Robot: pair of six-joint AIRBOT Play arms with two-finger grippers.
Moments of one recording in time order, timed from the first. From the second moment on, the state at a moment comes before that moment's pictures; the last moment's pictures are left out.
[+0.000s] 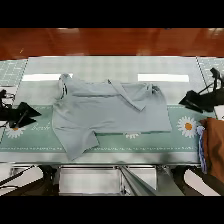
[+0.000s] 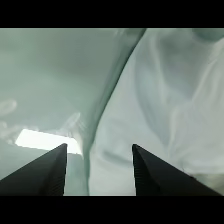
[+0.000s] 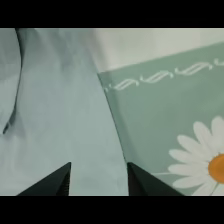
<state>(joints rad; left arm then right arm) 0.67 -1.25 0.81 1.00 -1.35 -1.28 -0.34 -1.08 0.88 -1.17 1.20 1.48</state>
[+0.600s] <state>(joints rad) 0.60 -1.30 0.63 0.95 -1.29 -1.21 -0.36 -0.79 0.59 -1.09 1.14 1.44</state>
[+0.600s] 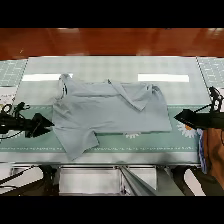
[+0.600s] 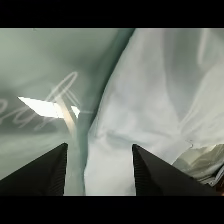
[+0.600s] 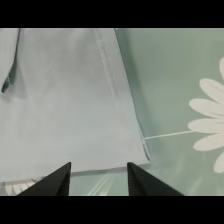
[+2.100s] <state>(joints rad) 0.39 -1.37 0.63 0.94 -1.21 -1.23 -0.43 -1.19 0.51 -0.88 1.08 1.32</state>
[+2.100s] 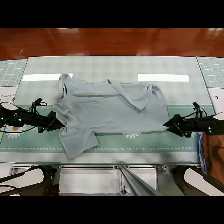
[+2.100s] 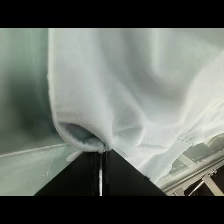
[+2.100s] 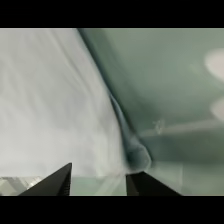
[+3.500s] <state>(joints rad) 0.39 -0.80 1.82 0.83 -1.19 -1.36 -0.27 -0.83 1.93 -1.00 1.32 1.37</state>
